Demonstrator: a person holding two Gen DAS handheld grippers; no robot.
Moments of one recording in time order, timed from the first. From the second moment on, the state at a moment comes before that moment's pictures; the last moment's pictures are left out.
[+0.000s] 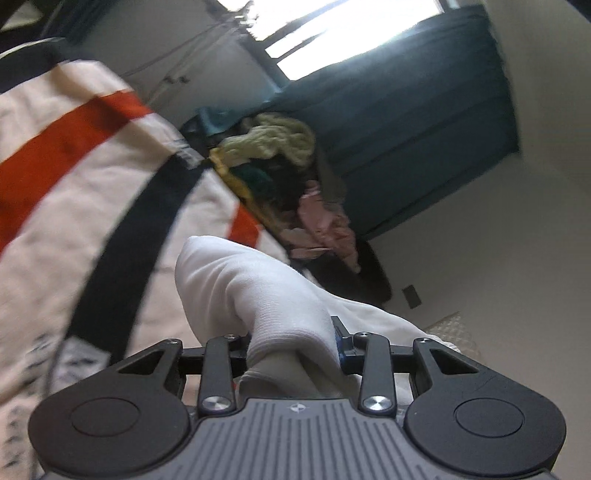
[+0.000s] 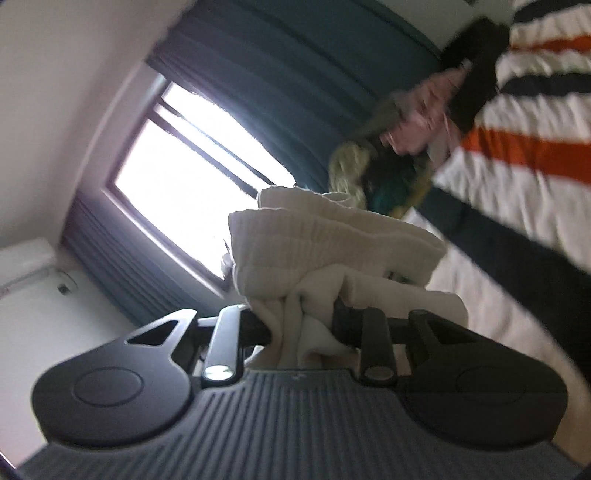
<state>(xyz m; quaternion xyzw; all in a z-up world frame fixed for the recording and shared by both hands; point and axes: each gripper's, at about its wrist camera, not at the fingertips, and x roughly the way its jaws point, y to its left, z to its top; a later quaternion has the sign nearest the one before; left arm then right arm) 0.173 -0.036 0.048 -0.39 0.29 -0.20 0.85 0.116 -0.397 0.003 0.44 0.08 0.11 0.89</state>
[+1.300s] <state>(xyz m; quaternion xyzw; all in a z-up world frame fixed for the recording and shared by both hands) 0.356 -0.277 -0.099 -0.13 0.35 -0.27 0.89 0.174 -0.571 -0.146 0.50 0.23 -0.22 0.80</state>
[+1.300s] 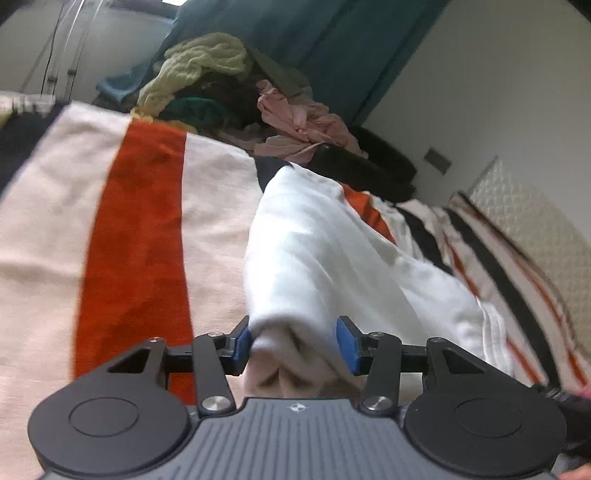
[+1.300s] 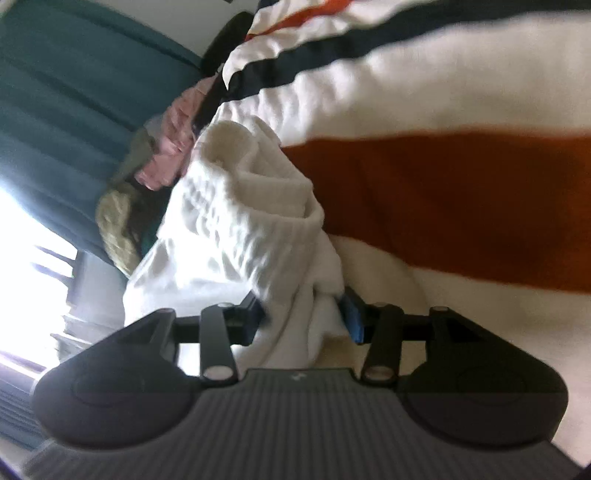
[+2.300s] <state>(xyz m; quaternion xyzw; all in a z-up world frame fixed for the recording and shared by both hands) 0.037 -0.156 0.157 -0.02 0.14 -0.25 0.96 0.001 -0.404 0.089 0.15 0.13 -0.10 0.97</state>
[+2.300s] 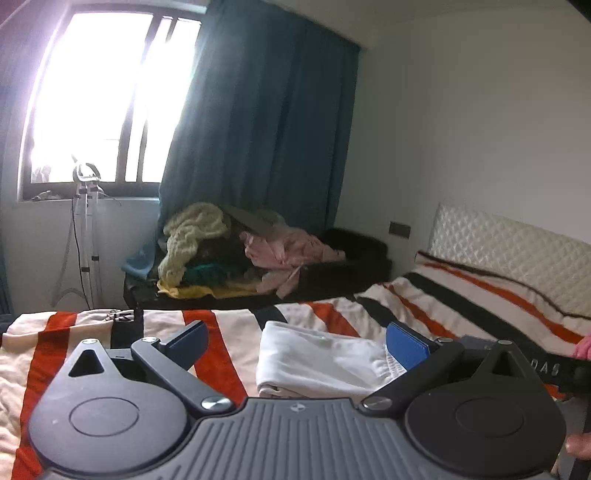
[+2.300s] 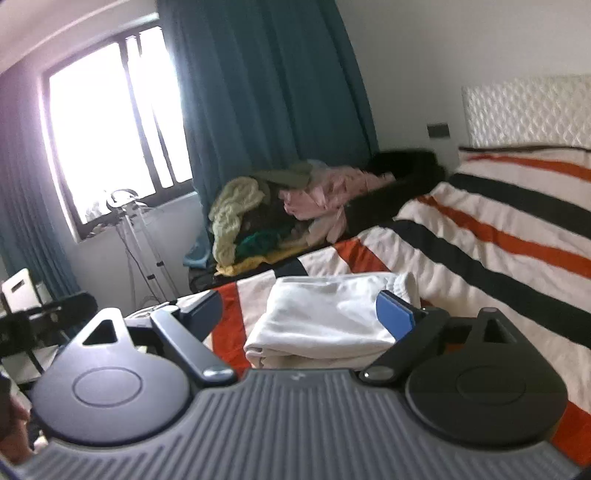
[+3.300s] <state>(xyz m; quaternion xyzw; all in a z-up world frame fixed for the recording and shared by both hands) -0.014 -0.118 0.046 0.02 0.13 -0.21 0.97 -0.038 -0.327 -0.022 0.07 0.10 -0.15 0.98</state>
